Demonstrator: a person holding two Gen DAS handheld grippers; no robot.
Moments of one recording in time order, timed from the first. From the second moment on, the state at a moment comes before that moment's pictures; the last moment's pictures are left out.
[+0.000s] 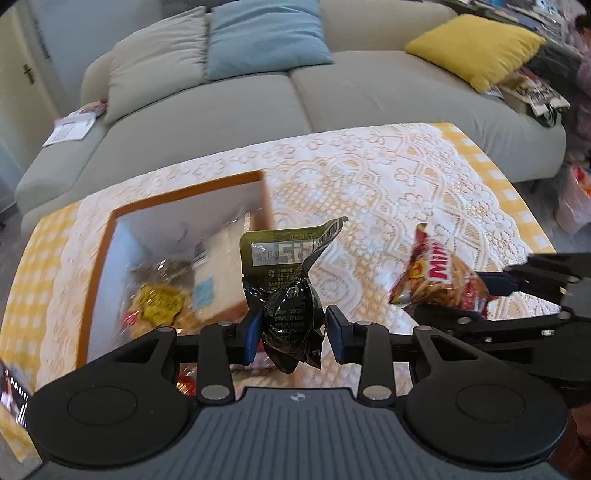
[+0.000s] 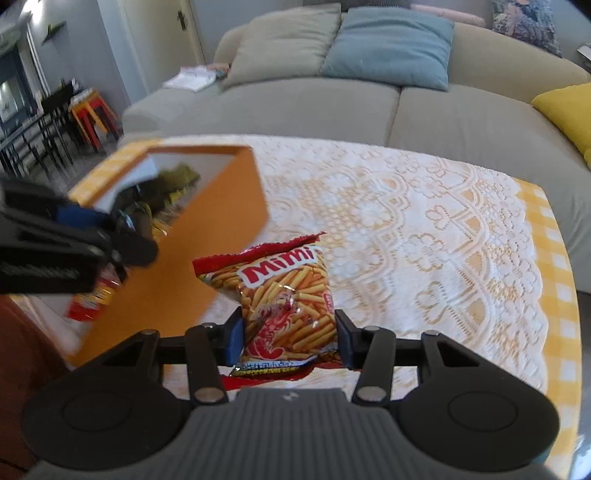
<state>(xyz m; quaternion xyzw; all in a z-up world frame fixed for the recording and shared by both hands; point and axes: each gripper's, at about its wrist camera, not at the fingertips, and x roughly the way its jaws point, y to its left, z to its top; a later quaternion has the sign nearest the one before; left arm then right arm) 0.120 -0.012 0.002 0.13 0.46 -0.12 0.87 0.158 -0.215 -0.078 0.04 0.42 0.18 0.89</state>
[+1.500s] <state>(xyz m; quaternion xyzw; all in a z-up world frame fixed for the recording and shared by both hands) 0.165 0.147 -0.046 -0.06 0.56 -0.05 0.82 0.225 0.013 -0.124 -0.32 0.47 0.34 0.75</state>
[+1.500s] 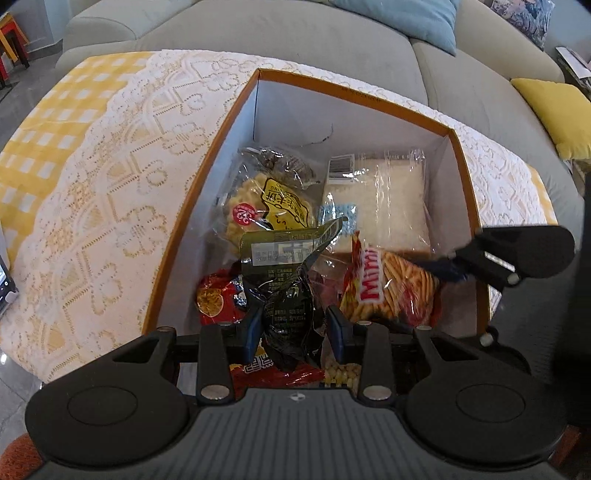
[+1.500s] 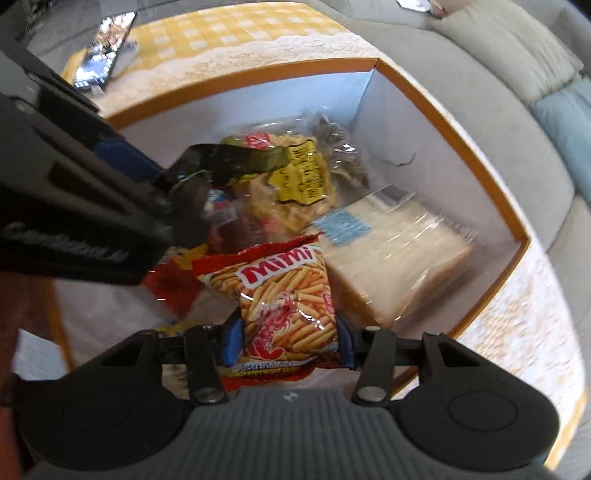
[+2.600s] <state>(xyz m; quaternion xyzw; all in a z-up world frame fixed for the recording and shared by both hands) 0.144 0.105 -0.063 -0.01 0.63 -0.09 0.77 0.177 -0.089 -0.065 -0.06 0.40 0.22 0.89</state>
